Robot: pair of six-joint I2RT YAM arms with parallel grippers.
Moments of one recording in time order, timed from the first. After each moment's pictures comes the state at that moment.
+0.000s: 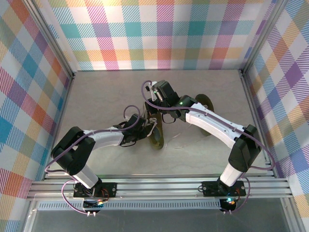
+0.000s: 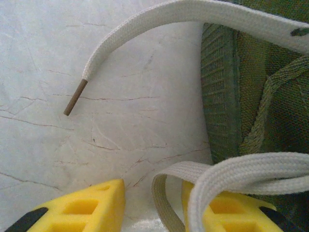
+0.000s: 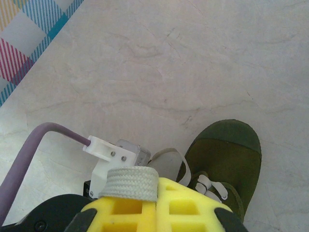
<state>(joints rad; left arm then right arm) -0.66 1.61 0.75 -0.14 -0.11 -0.88 0.84 1.66 1.51 -0.54 0.01 0.34</state>
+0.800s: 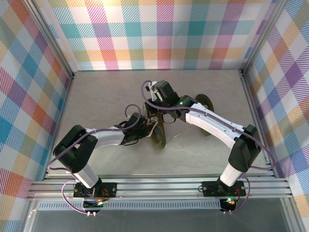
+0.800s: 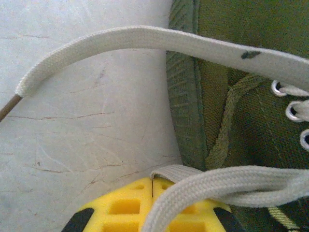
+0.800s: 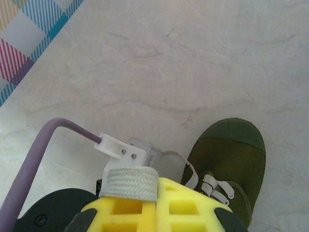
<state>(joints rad) -0.65 1.63 0.75 -0.03 -0.05 -0.89 0.84 1.66 1.51 -0.54 0.01 0.34</state>
